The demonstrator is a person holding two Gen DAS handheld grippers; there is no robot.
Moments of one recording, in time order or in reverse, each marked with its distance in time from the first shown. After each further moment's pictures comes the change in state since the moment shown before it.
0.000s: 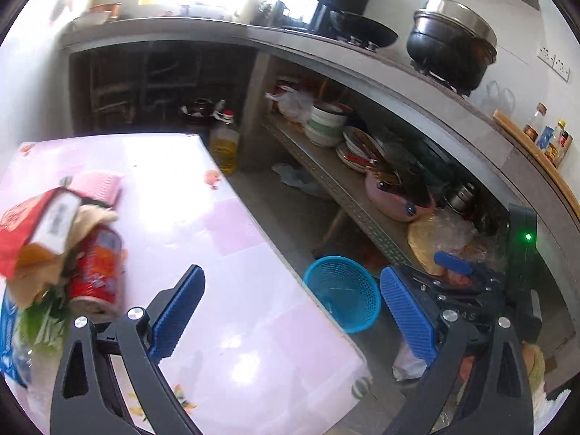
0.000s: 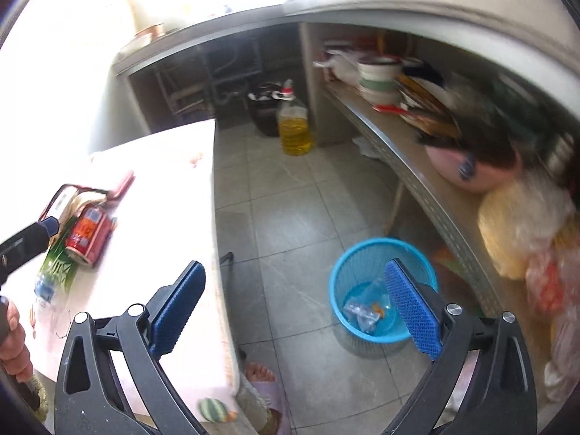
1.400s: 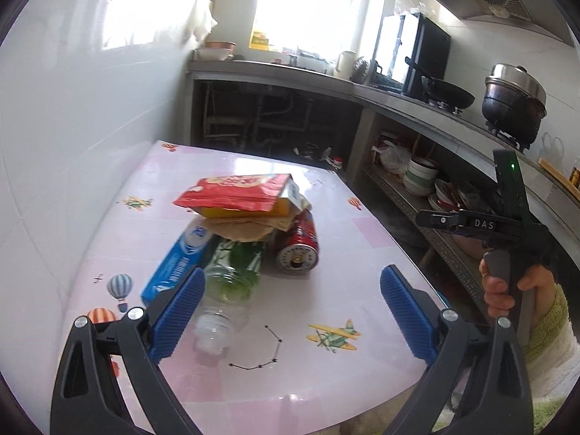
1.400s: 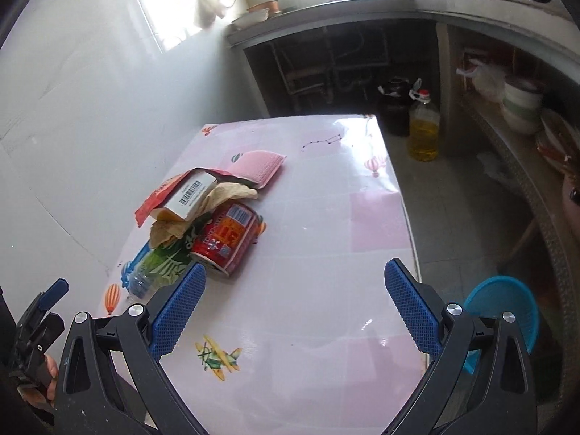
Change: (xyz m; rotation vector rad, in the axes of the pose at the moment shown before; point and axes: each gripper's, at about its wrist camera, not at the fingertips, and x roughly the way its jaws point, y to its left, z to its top) left arm -0.165 0.108 -0.095 -0.125 -0.233 0.339; right arm 0.013 0.139 0.032 -0.131 0.063 0.425
